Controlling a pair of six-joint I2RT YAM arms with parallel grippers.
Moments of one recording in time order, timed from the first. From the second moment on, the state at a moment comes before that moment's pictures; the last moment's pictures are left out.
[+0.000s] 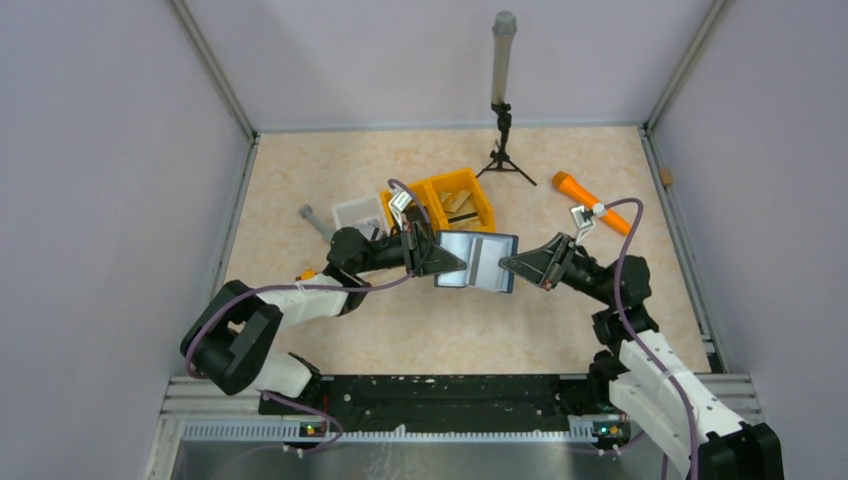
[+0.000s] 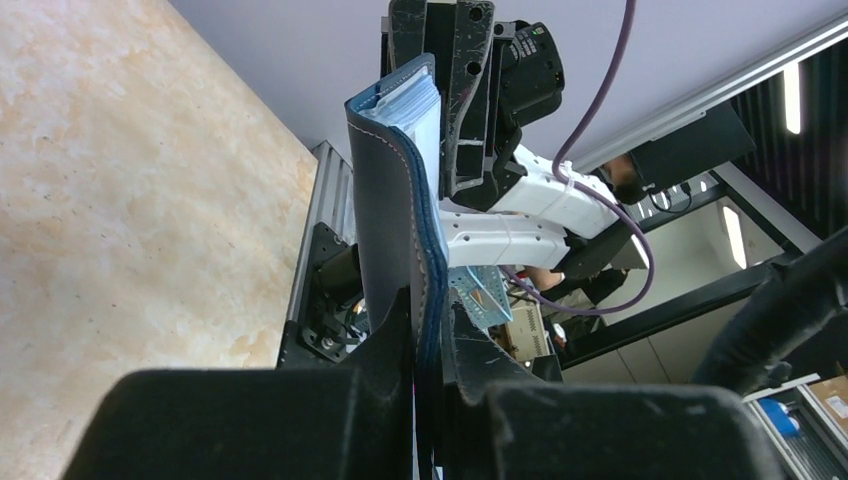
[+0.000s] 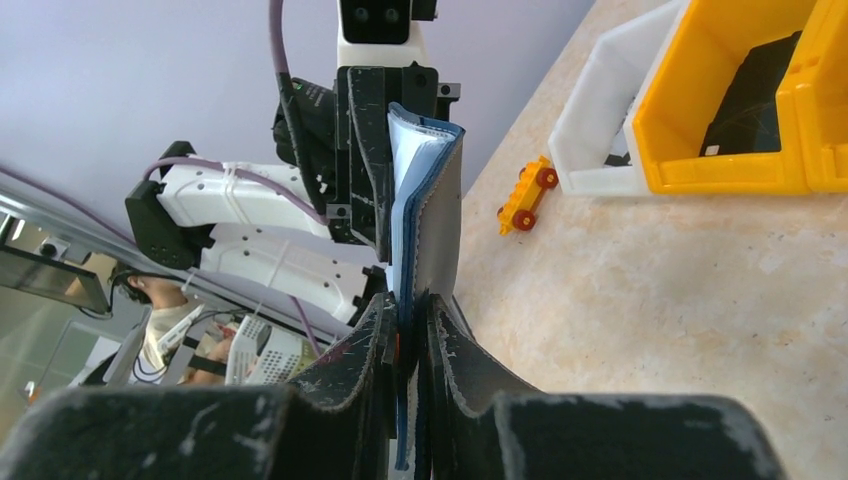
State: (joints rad) left arm -0.62 1.41 0.55 1.17 0.87 -1.24; right arm 0.30 0.71 0.29 0.61 -0.79 1.10
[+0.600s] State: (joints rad) left arm -0.64 1.43 0.55 1.26 0.89 -1.31; right arm 0.30 0.69 0.29 0.65 -0.83 1.14
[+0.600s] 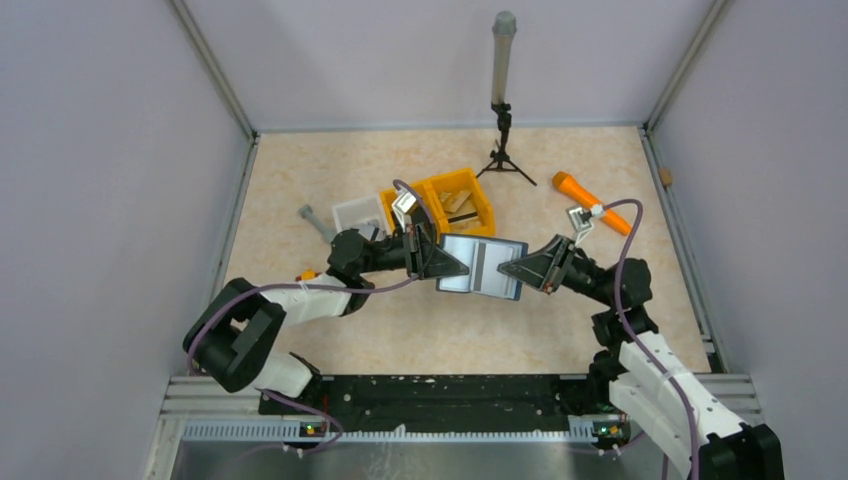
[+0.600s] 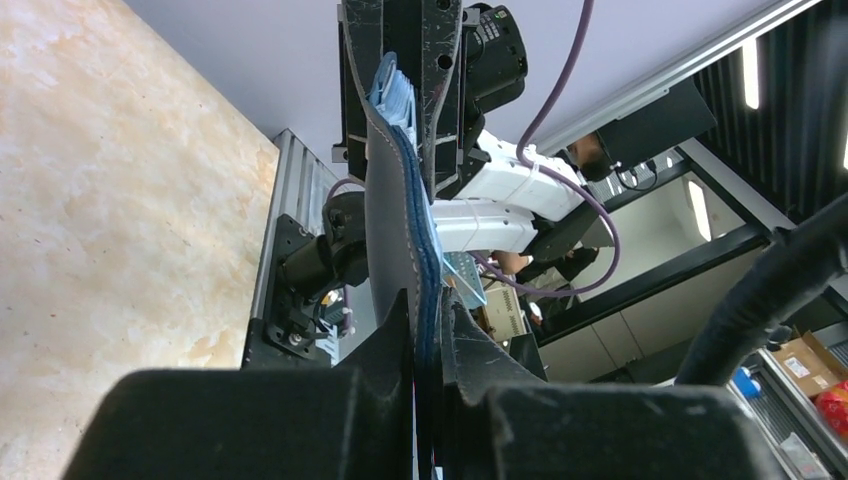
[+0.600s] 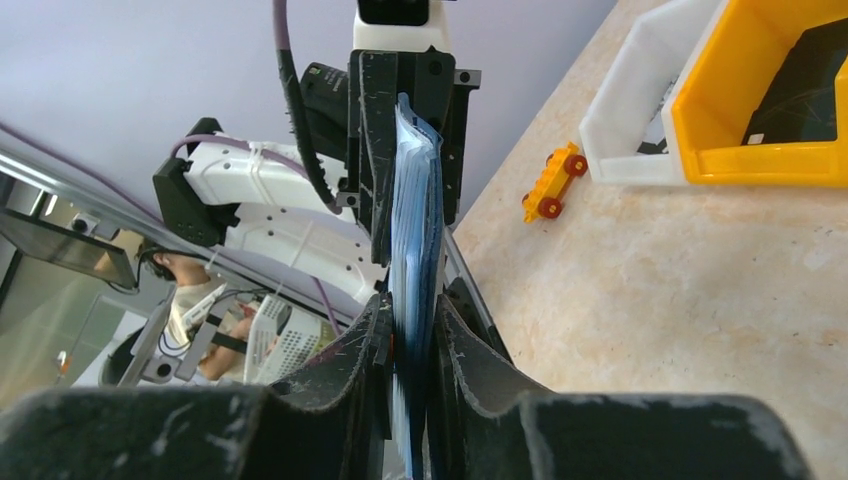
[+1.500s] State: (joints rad) left arm -0.54 1.00 0.74 0.07 0.63 -0.61; right arm 0.30 0.71 0.38 0.26 -0.73 1.01
